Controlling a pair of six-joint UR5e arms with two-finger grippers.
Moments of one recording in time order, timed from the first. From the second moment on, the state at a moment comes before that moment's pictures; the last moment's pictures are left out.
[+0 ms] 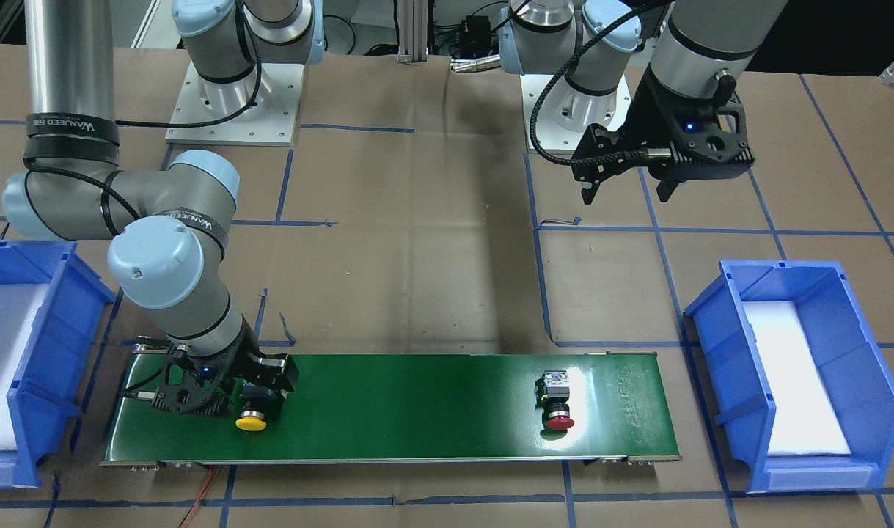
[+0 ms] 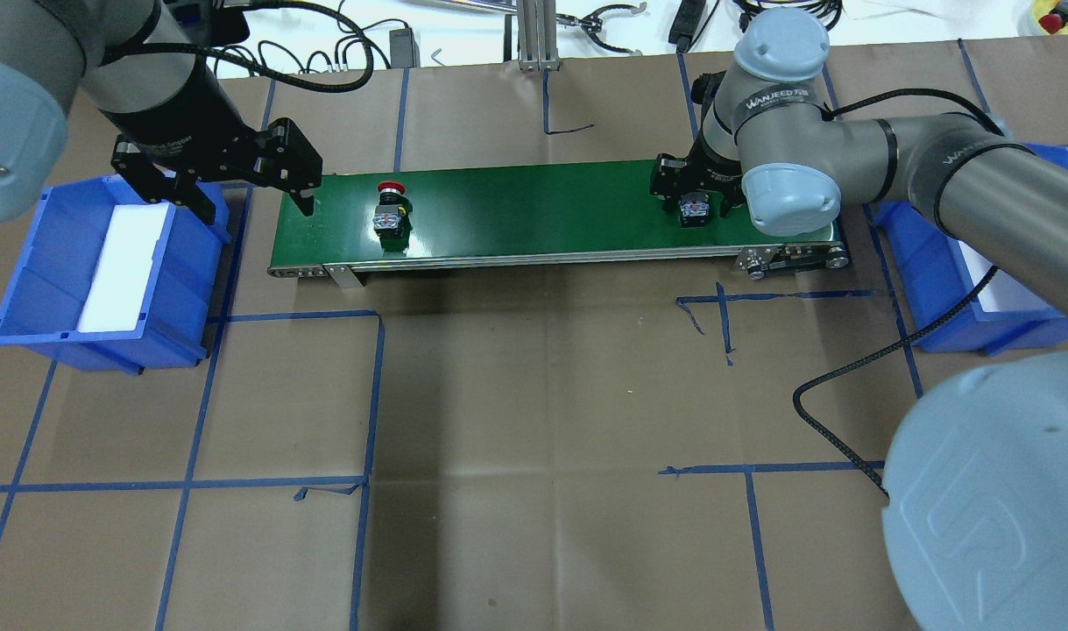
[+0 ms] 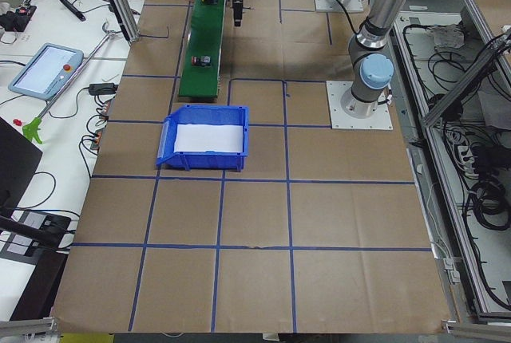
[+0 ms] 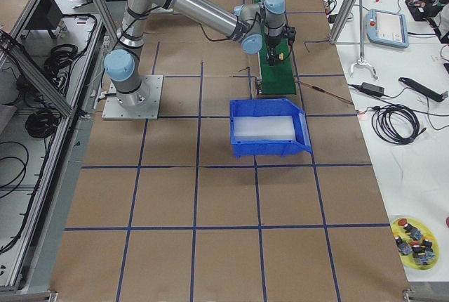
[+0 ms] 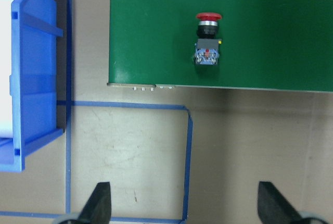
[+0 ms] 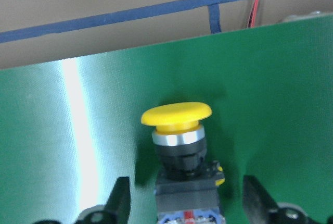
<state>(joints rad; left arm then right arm) -1.55 -1.55 -1.60 -1.53 1.58 -0.03 1.60 -1.10 1.66 -2.27 -1.50 0.17</state>
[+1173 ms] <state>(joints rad) -1.54 -1.53 -1.62 -1.52 1.58 0.03 1.43 -1.28 1.58 -2.03 -1.60 -0.11</state>
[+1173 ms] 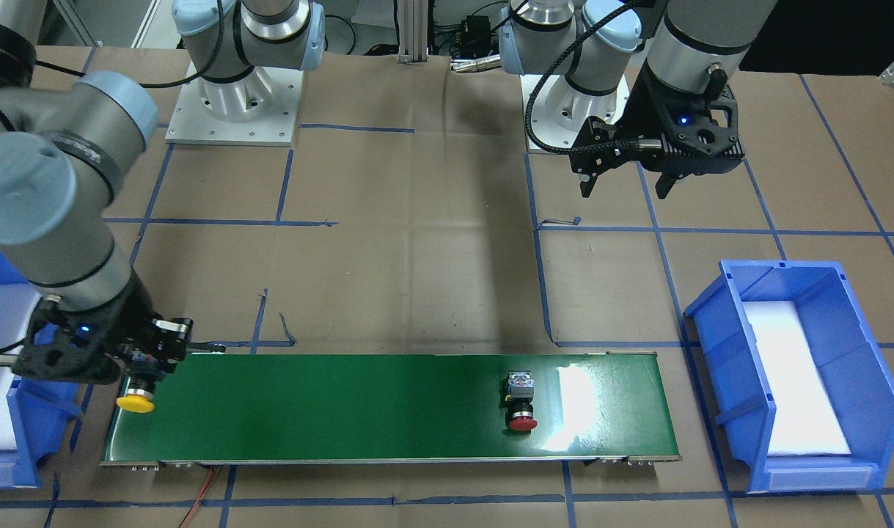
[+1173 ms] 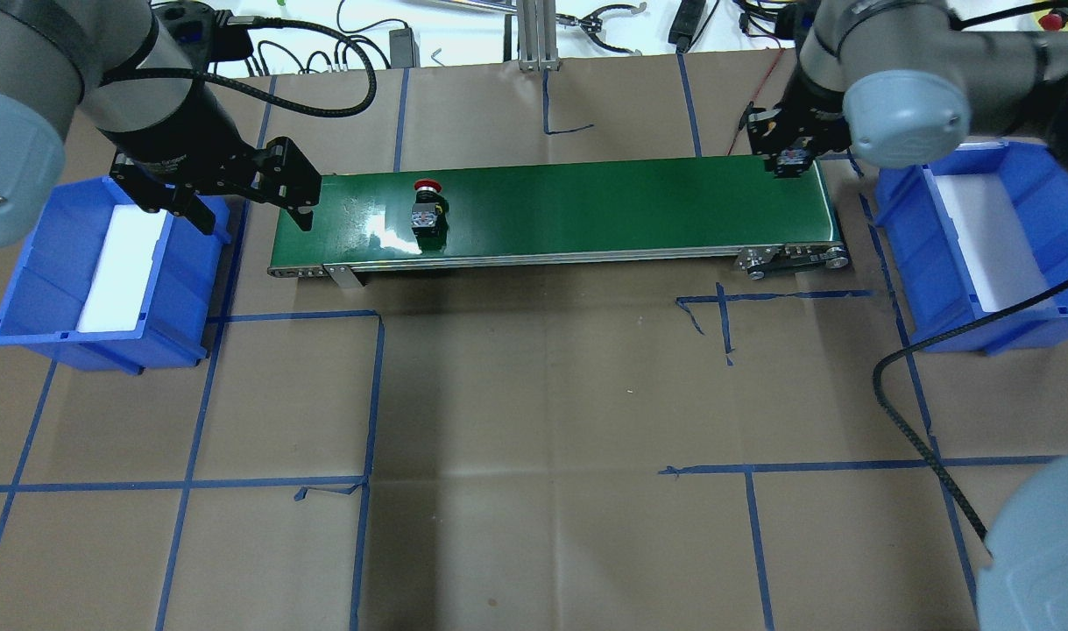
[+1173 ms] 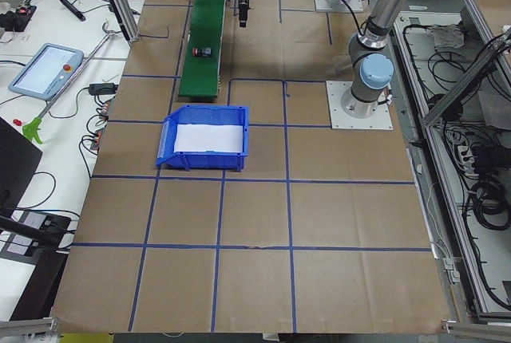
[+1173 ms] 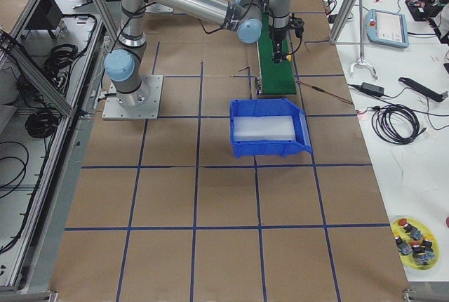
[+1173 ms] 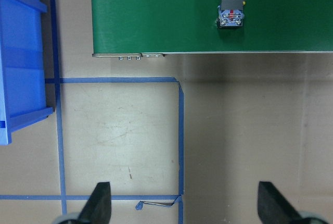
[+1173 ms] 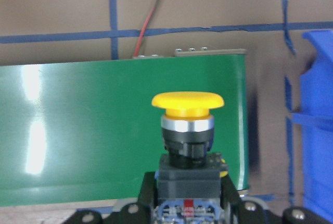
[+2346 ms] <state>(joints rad) -1.54 -1.53 -1.62 -1.52 1.58 0.03 0.93 -1.37 1.78 -2.04 -1.54 -0.78</state>
